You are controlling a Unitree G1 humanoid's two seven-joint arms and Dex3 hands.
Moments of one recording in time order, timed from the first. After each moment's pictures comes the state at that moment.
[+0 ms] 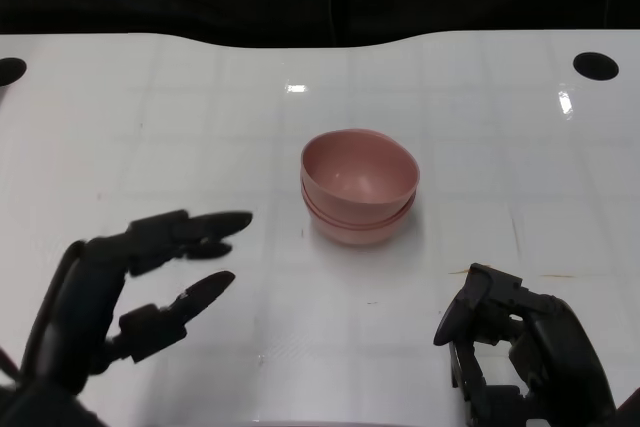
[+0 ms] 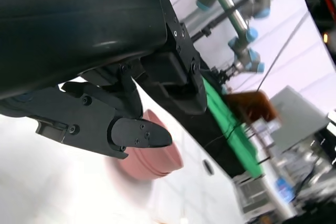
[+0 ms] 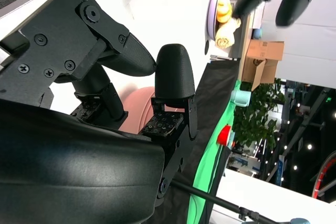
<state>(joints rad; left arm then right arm) 0.17 0.23 -0.04 -0.12 0.00 -0.44 -0.04 0.12 0.00 0.12 0.16 0.01 -0.53 0.18</state>
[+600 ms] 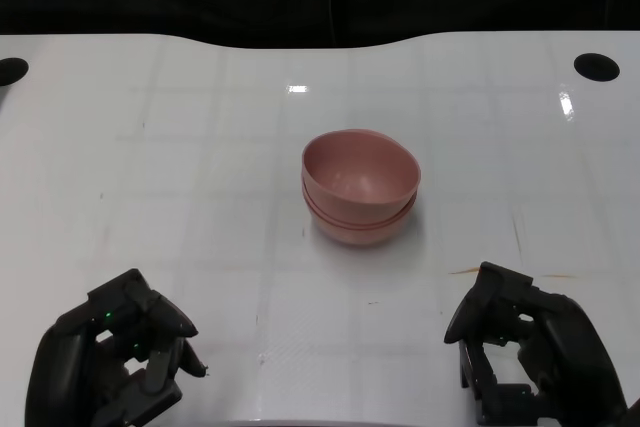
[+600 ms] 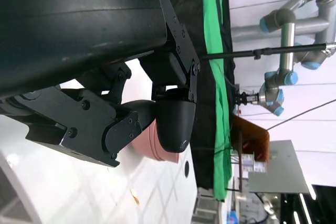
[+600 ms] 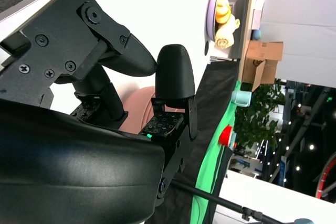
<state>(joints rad) 0.26 0.06 0.02 0.01 -0.31 -0.41 -0.21 0.12 -0.02 0.10 0.16 0.05 -0.52 0.22</state>
